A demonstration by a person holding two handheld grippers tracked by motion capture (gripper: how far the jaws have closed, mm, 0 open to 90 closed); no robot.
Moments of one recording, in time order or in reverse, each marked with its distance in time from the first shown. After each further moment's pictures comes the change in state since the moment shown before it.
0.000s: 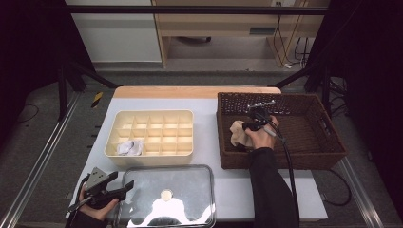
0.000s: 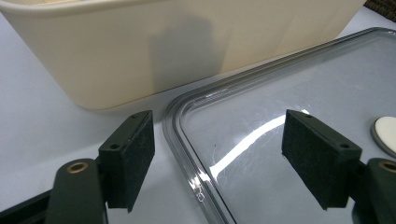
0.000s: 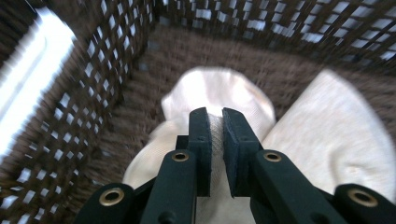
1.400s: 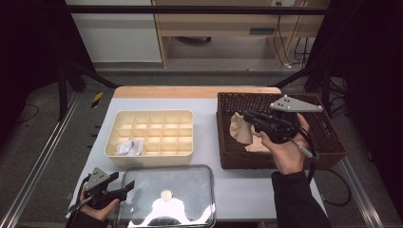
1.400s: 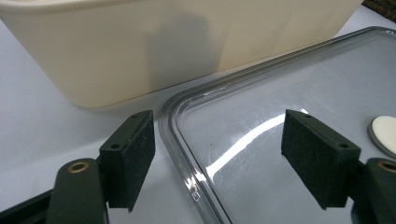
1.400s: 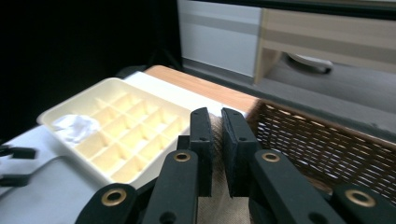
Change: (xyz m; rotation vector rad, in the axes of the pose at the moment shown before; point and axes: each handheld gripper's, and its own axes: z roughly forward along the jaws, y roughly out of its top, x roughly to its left) left arm -0.002 0.000 0.000 0.004 -0.004 -0.003; right arm 0.055 -0.010 -0.189 -0.487 0.260 -0.217
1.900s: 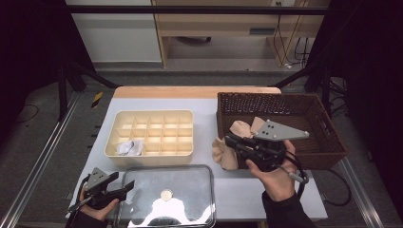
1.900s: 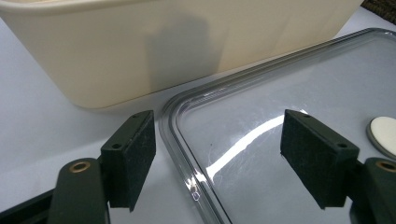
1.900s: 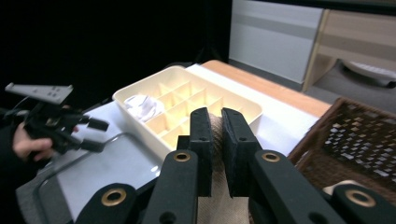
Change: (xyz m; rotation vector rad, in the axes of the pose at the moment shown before) left arm 0.000 0.000 -0.001 -0.002 0.001 -0.001; right arm 0.054 -0.026 -0.010 -0.004 0.180 -0.053
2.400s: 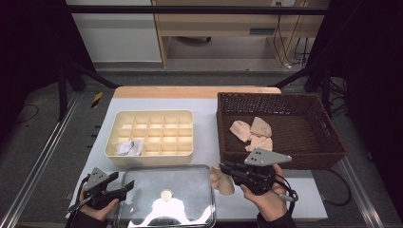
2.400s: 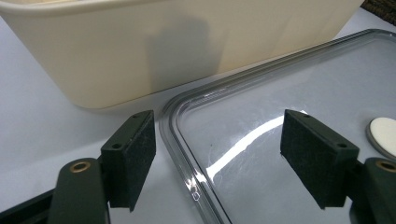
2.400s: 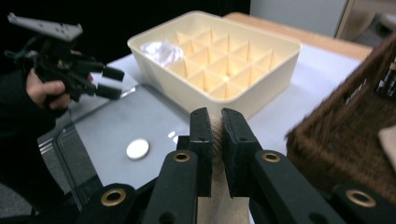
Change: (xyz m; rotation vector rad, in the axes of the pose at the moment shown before) left arm 0.000 0.000 0.000 -0.002 0.001 -0.002; right arm 0.014 -0.068 0.015 0.119 0.063 0.035
